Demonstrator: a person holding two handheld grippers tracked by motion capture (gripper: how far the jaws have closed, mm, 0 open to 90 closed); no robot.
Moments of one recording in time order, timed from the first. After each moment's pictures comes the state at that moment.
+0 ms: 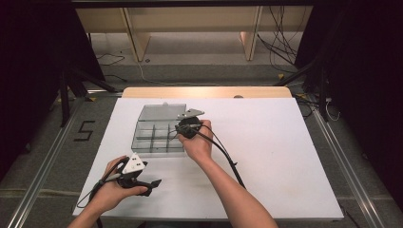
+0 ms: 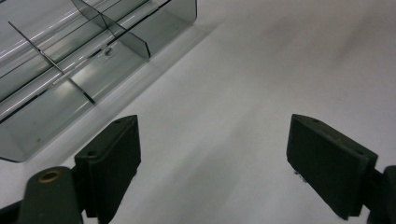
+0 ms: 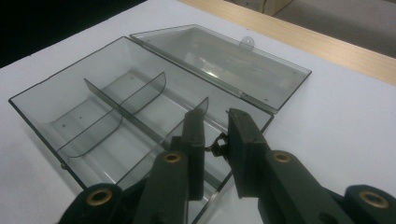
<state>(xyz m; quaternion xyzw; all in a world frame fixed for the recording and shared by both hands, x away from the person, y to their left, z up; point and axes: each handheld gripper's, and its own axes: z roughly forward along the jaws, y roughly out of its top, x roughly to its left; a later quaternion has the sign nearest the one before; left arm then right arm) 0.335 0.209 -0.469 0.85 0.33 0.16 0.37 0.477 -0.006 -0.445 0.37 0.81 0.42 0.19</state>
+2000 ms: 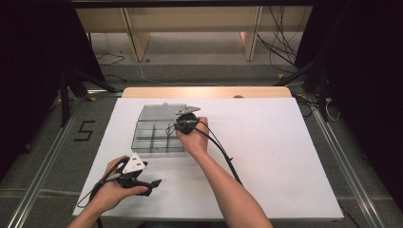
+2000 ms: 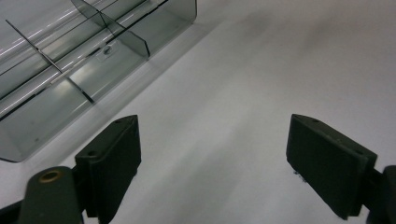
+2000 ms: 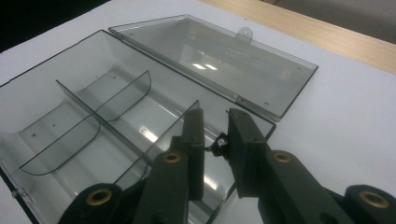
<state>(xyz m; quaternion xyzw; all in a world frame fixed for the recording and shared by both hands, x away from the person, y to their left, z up) 0.336 0.209 -0.471 0.85 0.33 0.16 0.37 0.501 0.005 -0.458 0.39 0.81 0.40 0.18</state>
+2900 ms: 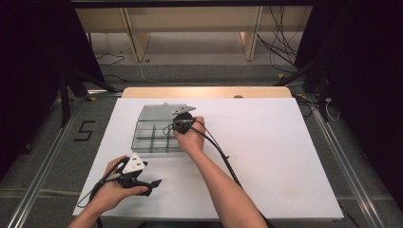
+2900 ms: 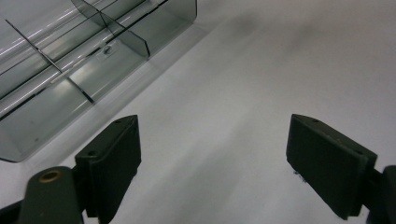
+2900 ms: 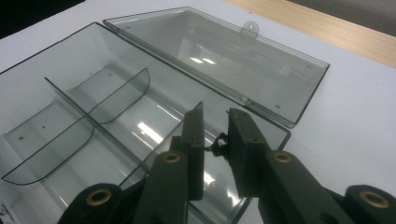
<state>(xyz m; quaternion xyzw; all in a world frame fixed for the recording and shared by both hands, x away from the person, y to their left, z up) 0.336 0.209 -0.471 0.85 0.33 0.16 0.37 0.508 0.016 -0.465 0.39 0.82 0.39 0.18</state>
